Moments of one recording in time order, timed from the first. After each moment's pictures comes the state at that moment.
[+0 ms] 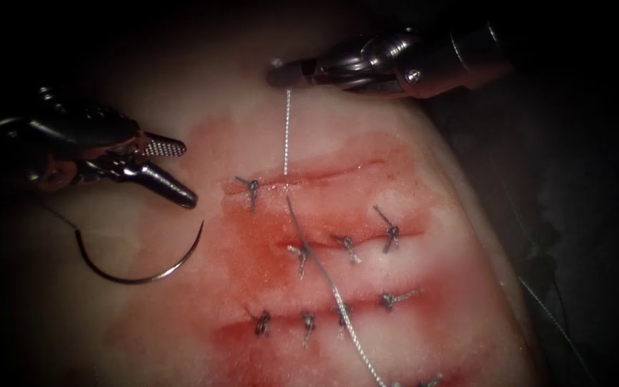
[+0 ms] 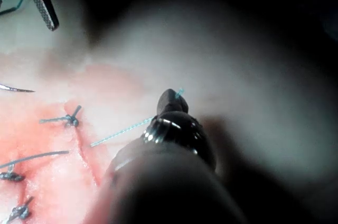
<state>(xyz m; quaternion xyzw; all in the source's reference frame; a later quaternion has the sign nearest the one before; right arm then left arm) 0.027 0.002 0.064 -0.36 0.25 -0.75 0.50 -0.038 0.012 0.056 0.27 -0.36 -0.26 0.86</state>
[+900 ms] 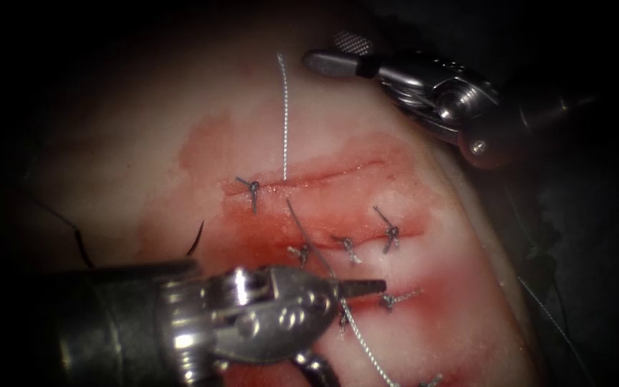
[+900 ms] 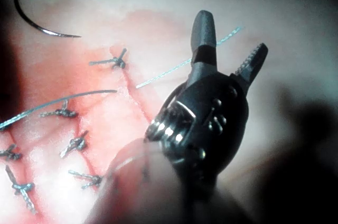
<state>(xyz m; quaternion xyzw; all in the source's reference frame) 0.021 0.000 0.060 -0.53 0.15 -0.66 0.50 -0.057 0.002 0.046 0.31 -0.44 0.03 0.84</state>
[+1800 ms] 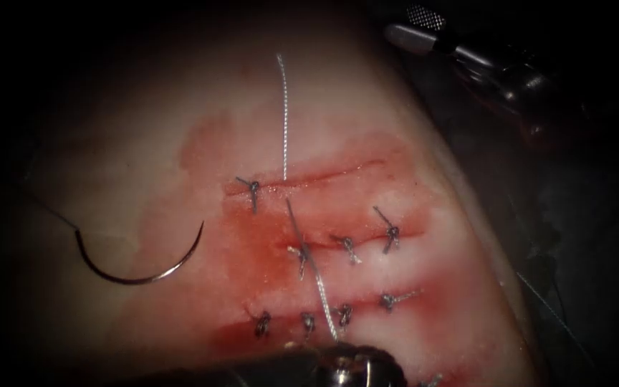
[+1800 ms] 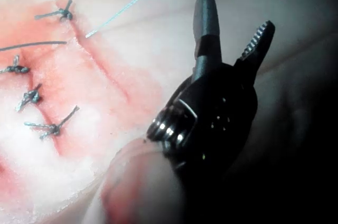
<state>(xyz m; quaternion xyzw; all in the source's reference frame) 0.014 0.003 0.062 -0.56 0.12 -0.63 0.52 -0.060 -0.005 0.053 0.26 -0.39 0.12 0.88</state>
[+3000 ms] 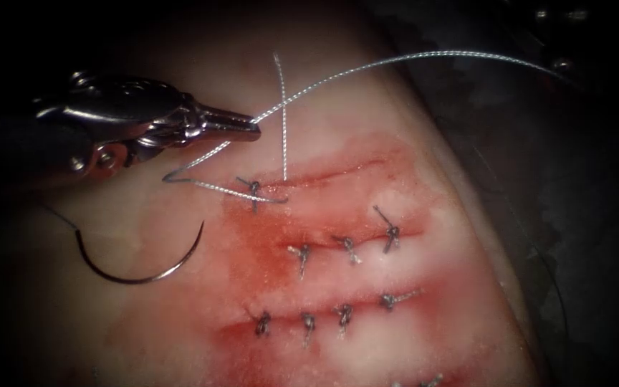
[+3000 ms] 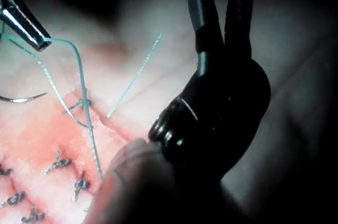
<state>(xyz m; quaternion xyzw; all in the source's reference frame) 0.014 0.009 0.050 -0.71 0.08 -0.50 0.49 -0.040 0.016 0.055 0.21 -0.44 -0.50 0.72</state>
